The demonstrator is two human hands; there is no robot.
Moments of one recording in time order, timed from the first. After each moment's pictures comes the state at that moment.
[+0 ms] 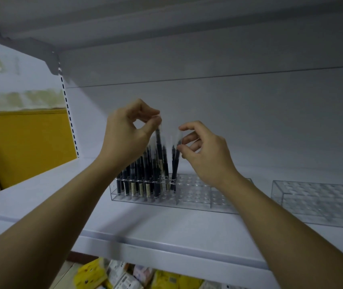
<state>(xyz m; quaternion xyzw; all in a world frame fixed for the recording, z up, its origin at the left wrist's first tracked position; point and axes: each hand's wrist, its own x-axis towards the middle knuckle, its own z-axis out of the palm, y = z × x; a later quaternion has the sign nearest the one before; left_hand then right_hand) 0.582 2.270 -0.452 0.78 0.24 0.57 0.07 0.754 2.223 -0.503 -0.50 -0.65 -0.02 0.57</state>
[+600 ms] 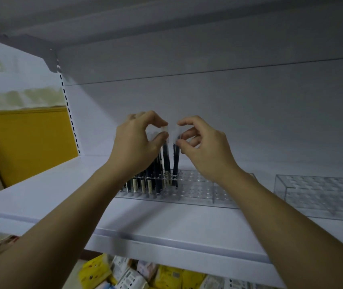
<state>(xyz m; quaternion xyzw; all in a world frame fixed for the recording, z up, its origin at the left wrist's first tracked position) 0.587 2.275 -0.474 0.81 0.31 0.49 -0.04 0.750 2.222 -0.502 -0.51 -0.65 -0.03 0.56</state>
